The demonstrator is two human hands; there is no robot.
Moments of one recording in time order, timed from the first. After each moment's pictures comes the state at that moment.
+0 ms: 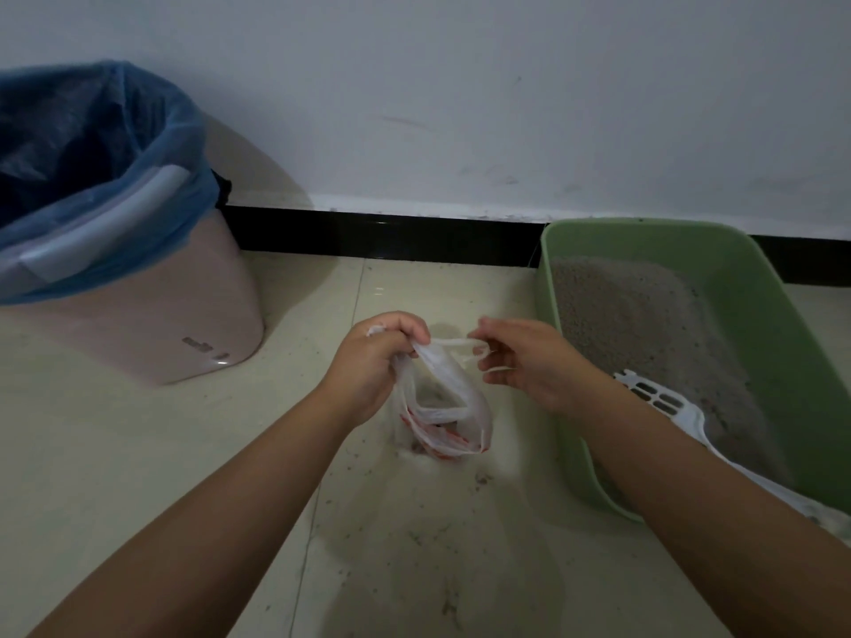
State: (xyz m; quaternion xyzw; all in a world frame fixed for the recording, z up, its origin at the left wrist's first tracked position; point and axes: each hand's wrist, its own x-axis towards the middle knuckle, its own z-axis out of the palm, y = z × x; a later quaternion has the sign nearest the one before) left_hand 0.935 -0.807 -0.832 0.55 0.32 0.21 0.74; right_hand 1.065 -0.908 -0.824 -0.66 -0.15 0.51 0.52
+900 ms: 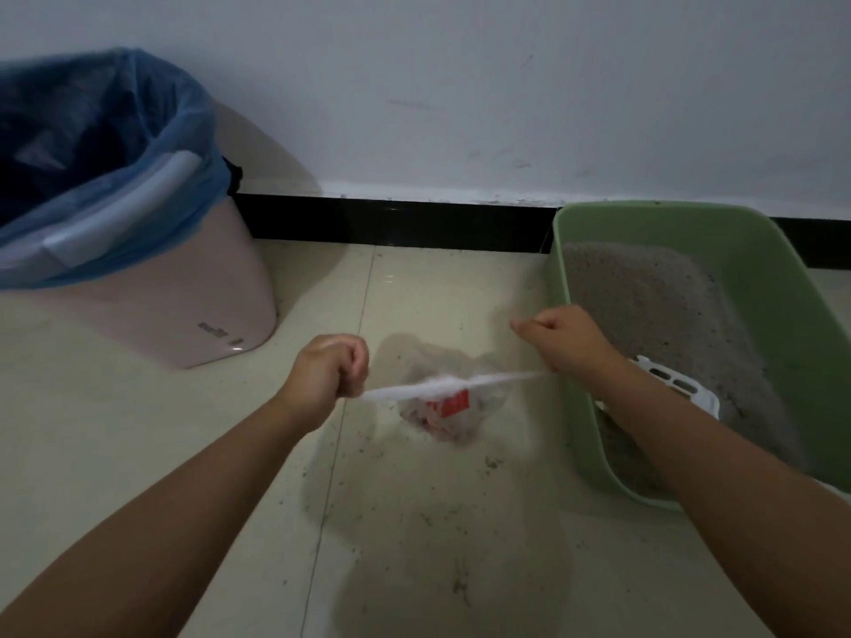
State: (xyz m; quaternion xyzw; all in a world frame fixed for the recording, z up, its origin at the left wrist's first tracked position) left_hand 0.884 -0.782 -0.859 0.61 0.34 0.15 0.70; right_hand 1.091 -0.923 -0.847 -0.80 -0.34 0.31 0.38
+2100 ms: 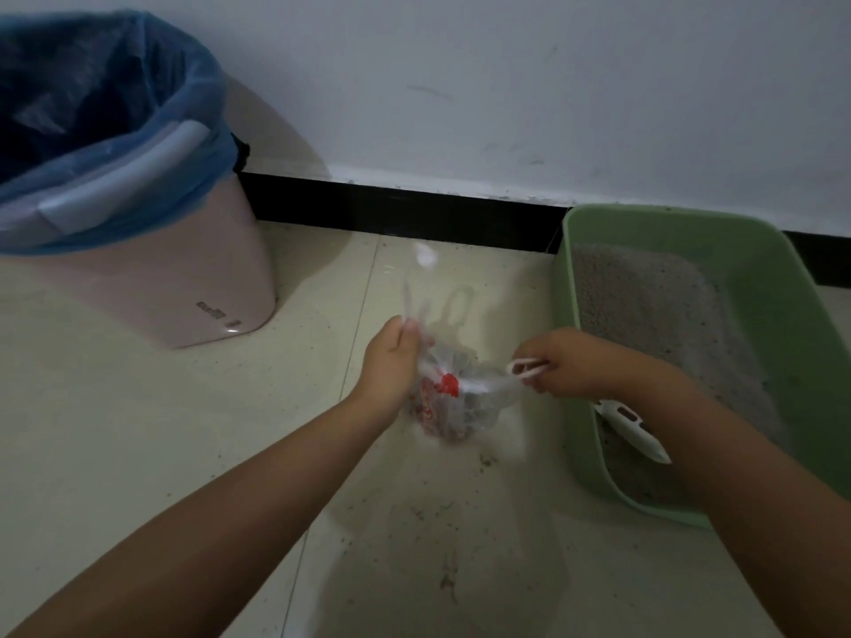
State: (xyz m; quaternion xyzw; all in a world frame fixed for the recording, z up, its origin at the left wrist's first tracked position) left_hand 0.933 -0.827 -0.863 0.62 0.48 0.19 0.59; right_hand 1.088 -0.928 -0.823 -0.75 -0.55 0.37 0.00
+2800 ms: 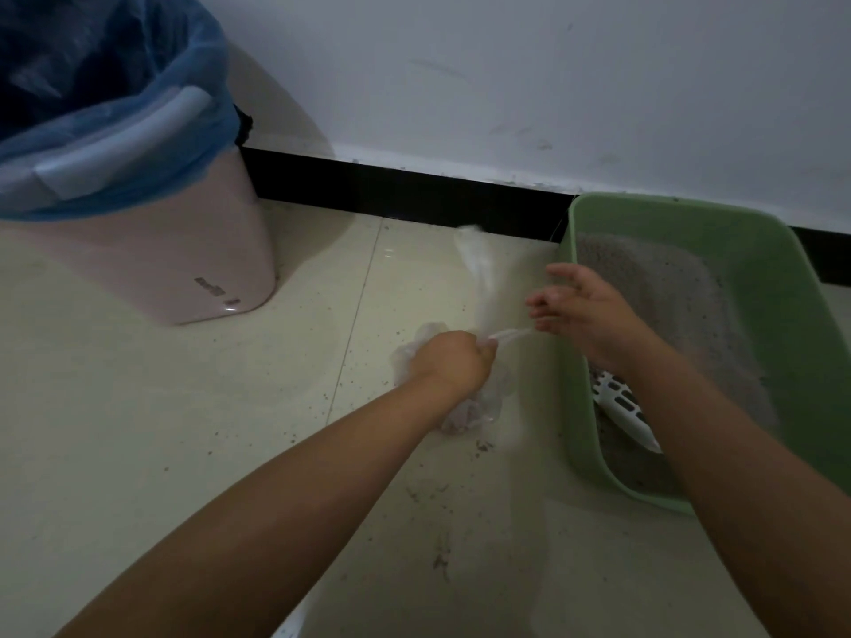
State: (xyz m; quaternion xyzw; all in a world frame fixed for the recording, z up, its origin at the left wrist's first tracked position) left_hand 0.974 -0.852 -0.872 0.84 0.41 -0.10 0.34; right_hand 1.103 -0.926 -0.837 -0.67 -0.23 0.46 0.54
